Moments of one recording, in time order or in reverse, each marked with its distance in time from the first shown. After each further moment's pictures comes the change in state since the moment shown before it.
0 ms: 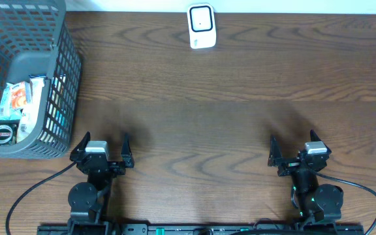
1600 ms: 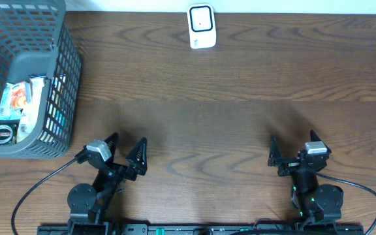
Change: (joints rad) left arm -0.001 0.000 -0.002 0.048 0.356 -0.464; right arm 0.000 0.000 0.000 0.000 0.000 0.000
